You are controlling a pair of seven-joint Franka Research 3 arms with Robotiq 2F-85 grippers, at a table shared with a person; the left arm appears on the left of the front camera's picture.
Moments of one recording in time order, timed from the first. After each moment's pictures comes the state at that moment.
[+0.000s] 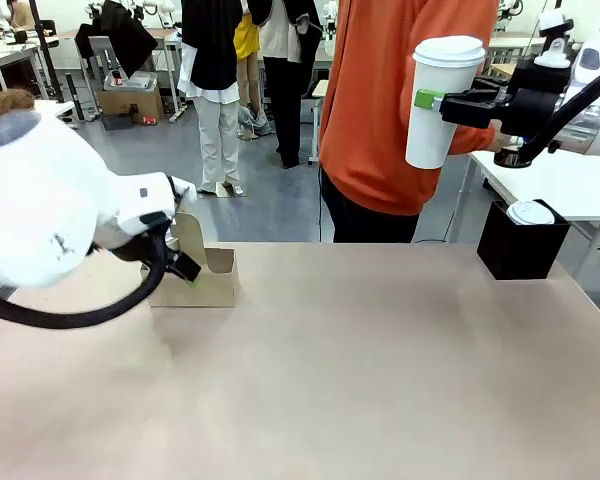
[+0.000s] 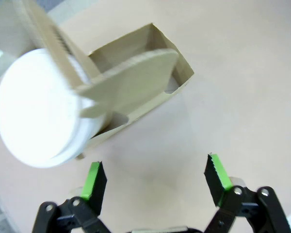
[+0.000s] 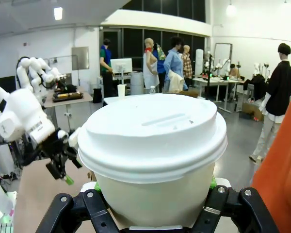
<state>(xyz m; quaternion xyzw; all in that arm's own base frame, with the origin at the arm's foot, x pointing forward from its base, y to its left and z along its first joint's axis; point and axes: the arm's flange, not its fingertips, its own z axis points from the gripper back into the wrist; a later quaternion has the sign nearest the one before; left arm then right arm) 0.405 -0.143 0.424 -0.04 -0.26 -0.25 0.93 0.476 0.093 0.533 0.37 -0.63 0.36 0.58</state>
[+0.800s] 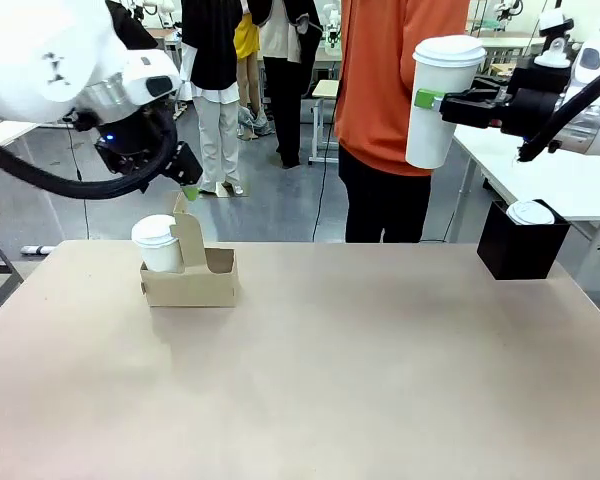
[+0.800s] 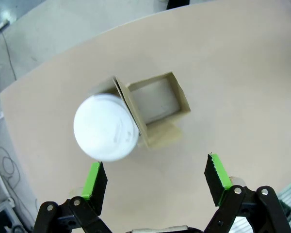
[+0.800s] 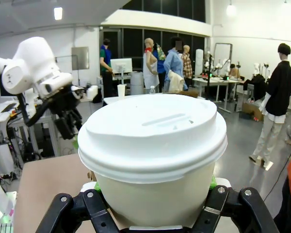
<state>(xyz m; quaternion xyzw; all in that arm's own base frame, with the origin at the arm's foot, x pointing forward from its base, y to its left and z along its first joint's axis) 0.469 -0.163 0.545 -0.03 -0.20 -0.16 0.97 0.476 0.092 0.533 0.37 -0.63 0.36 0.58</state>
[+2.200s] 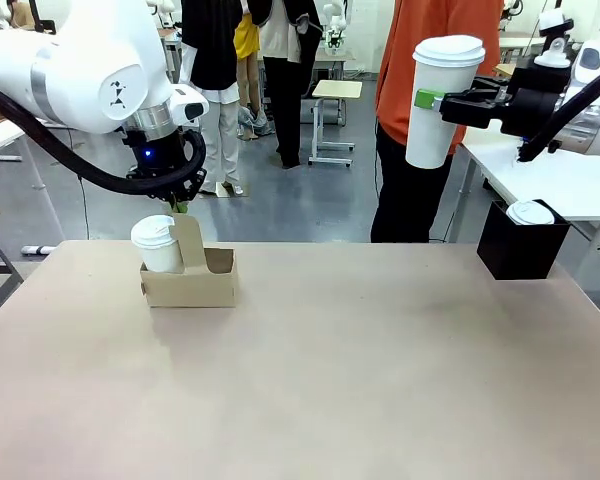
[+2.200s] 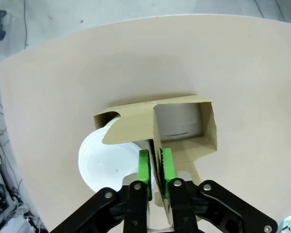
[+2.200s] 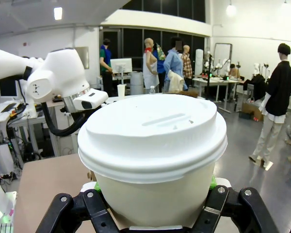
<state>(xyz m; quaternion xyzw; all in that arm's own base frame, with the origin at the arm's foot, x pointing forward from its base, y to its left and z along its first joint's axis) 0.532 -0.172 0.499 0.01 -0.14 -0.05 0.99 0.476 0.092 0.533 0.37 -0.63 0.36 0.58</state>
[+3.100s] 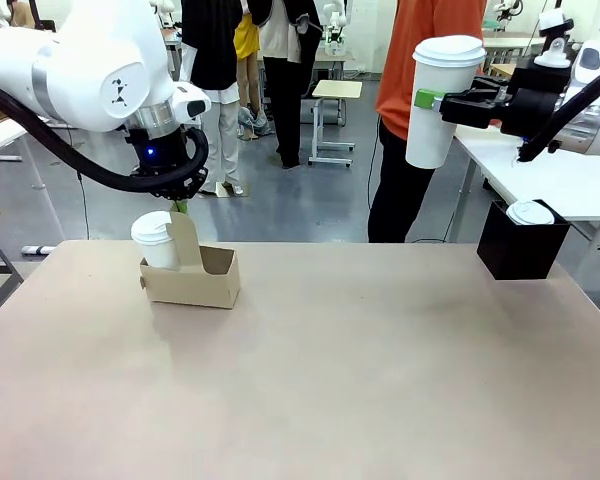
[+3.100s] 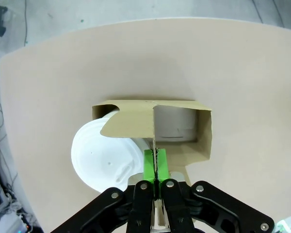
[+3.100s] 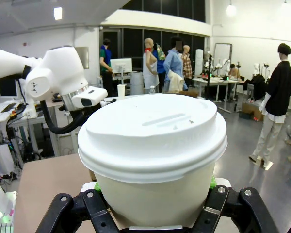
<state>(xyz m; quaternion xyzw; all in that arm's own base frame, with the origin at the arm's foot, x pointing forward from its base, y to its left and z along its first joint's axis) 0.528 -0.176 0.508 0.00 -0.15 -0.03 0.99 0.476 0.092 0.533 0.37 -0.63 0.36 0.58</state>
